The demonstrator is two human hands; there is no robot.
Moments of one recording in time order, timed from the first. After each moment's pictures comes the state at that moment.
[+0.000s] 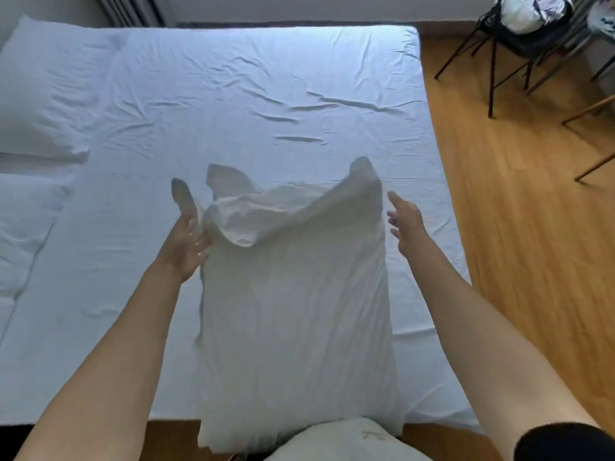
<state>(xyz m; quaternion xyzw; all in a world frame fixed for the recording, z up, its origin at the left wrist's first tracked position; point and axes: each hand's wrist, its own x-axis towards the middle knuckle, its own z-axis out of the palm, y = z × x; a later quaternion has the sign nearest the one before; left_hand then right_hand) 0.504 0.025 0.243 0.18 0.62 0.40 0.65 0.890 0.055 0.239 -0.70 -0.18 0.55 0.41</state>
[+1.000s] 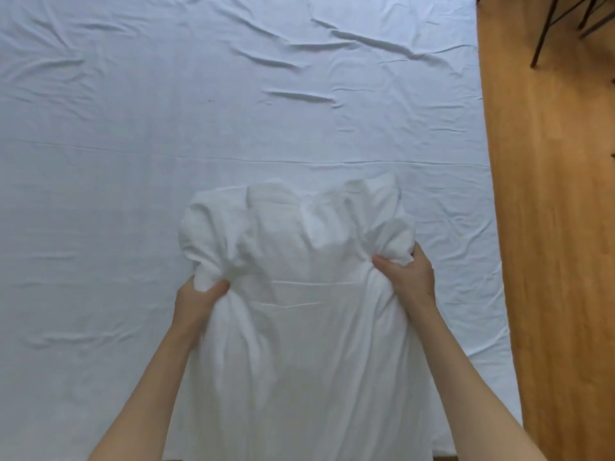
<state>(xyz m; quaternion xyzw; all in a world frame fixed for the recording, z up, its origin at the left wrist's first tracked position) 0.506 0.086 0.080 0.22 0.80 0.24 0.50 0.854 0.116 0.091 -0.81 -0.33 0.42 0.23</state>
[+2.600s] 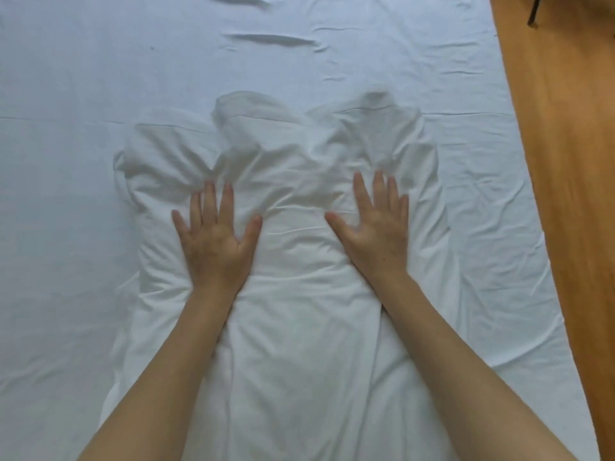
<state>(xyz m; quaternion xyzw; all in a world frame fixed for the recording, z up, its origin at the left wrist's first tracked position) 0.581 0.141 -0.072 0.66 0.73 0.09 0.13 0.808 0.137 -0.054 -0.75 -0.64 0.14 0.09</state>
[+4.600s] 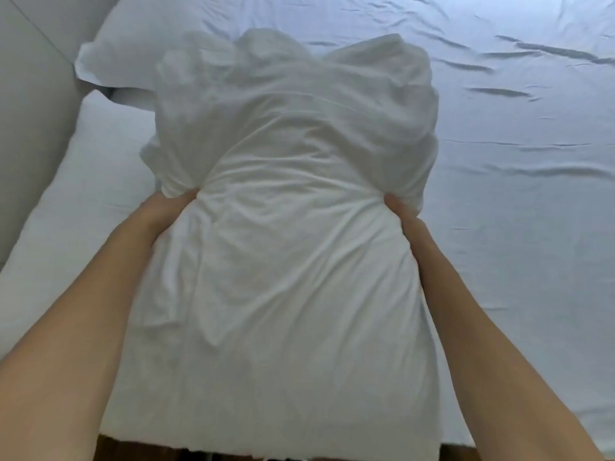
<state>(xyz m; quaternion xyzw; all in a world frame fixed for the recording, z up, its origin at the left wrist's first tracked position) -0.144 0.040 0.116 0.35 0.83 0.12 0.41 0.241 0.034 0.054 -0.70 -0.25 0.59 0.30</state>
